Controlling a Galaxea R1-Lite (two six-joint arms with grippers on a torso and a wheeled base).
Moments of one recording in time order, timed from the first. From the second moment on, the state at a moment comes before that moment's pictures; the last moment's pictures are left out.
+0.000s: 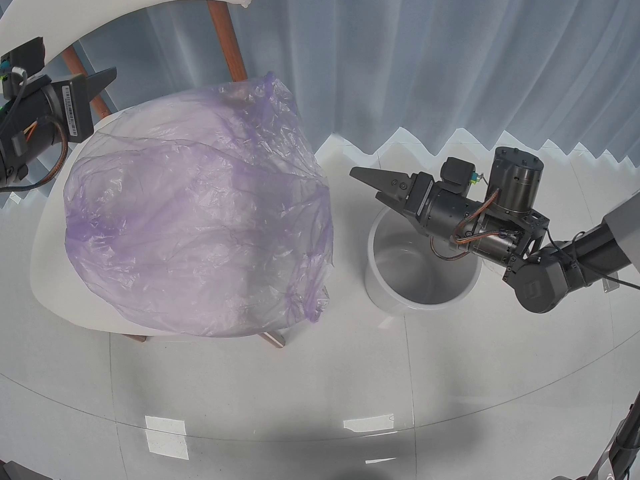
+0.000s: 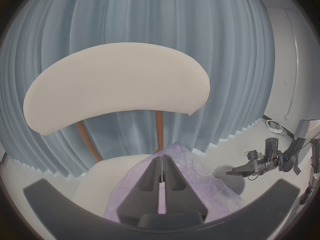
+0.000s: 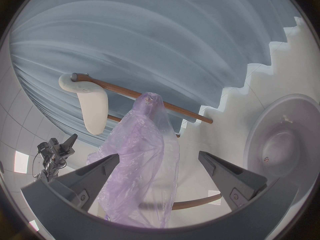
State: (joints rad) left arm -0.37 1.27 -1.11 -0.32 0.13 0.16; right arm 0.49 1.99 -1.10 -0.92 0.44 0.71
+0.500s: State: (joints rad) left arm -0.39 1.26 -1.11 -0.33 0.14 0.16; right arm 0.55 2.14 -1.26 -0.92 0.44 0.71
